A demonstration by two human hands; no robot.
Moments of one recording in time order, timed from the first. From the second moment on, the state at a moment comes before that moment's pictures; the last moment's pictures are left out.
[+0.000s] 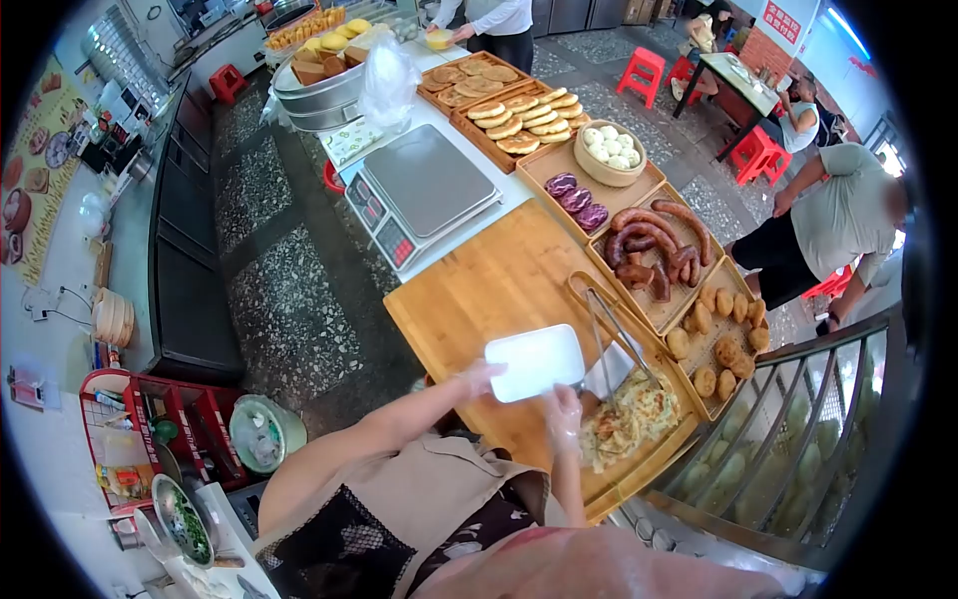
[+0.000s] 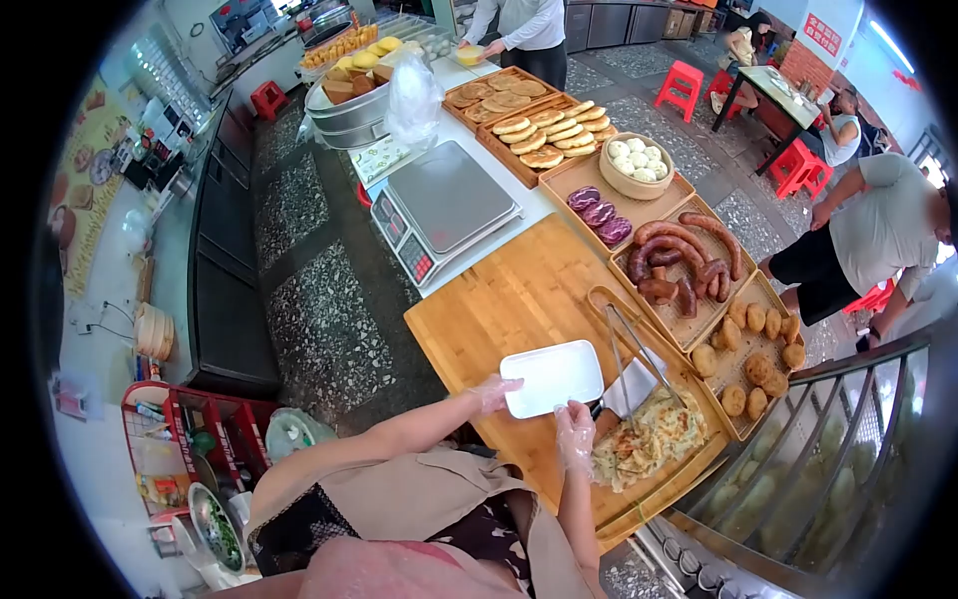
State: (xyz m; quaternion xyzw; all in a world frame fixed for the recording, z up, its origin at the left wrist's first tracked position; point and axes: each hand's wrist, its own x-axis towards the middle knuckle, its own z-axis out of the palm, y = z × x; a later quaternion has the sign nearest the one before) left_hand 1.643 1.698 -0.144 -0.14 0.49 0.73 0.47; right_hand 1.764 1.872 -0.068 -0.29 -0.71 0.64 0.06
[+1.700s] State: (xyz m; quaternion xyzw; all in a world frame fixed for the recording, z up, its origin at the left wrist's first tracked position) left_hand 0.958 1.447 0.202 0.68 0.64 0.23 -0.26; right_hand 1.124 1.593 0.181 -0.26 -0.88 0.35 0.20
